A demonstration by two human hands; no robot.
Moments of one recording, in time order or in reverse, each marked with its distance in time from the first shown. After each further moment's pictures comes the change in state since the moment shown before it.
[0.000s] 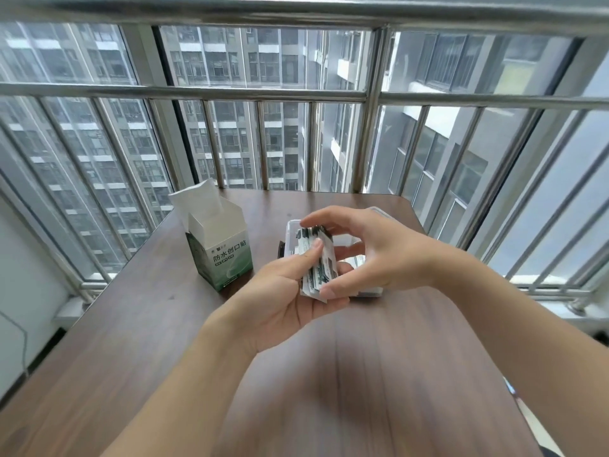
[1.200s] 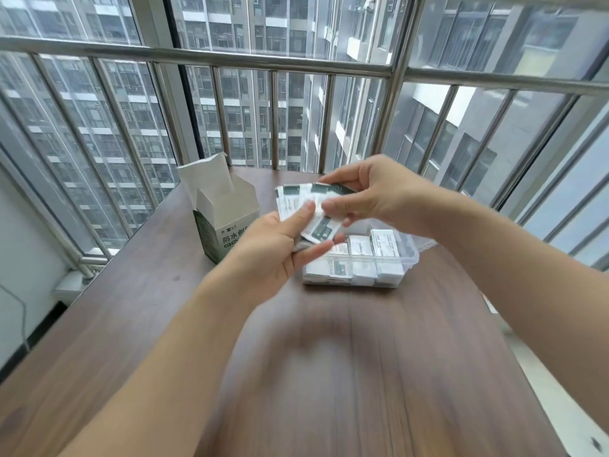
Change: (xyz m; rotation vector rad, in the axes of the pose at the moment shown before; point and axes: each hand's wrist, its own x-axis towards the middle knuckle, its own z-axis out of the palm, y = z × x) left_hand 0.010 0.032 -0.022 0.049 0.184 0.142; right_hand 0.061 0.001 -0.013 0.402 0.077 0.196
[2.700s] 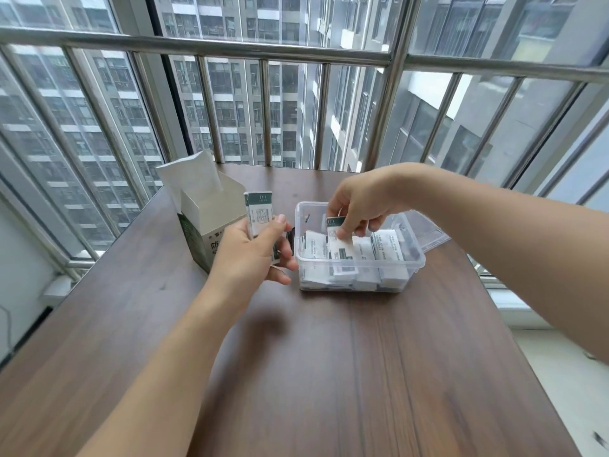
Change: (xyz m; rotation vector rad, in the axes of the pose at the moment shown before) left_hand 0.031 -0.025 -0.038 0.392 0.267 0.317; right_hand 0.072 0.028 -0.023 -0.733 -0.293 0.415
